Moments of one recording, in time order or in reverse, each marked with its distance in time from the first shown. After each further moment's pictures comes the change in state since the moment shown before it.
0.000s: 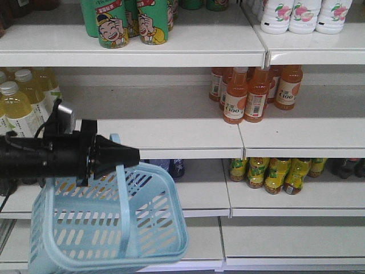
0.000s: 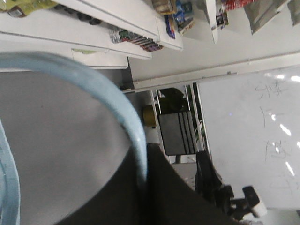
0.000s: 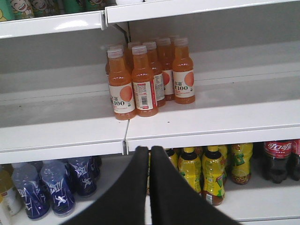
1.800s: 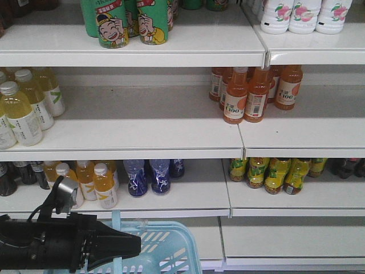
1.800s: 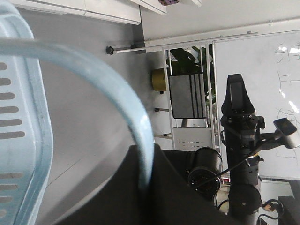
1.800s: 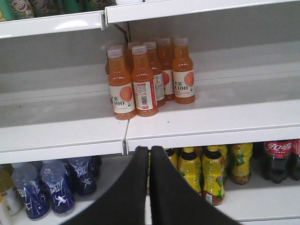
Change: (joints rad) left arm -0.085 -0.129 0.410 -0.068 -0.025 0.188; right arm 0.000 0.000 0.000 0.000 0.000 0.000
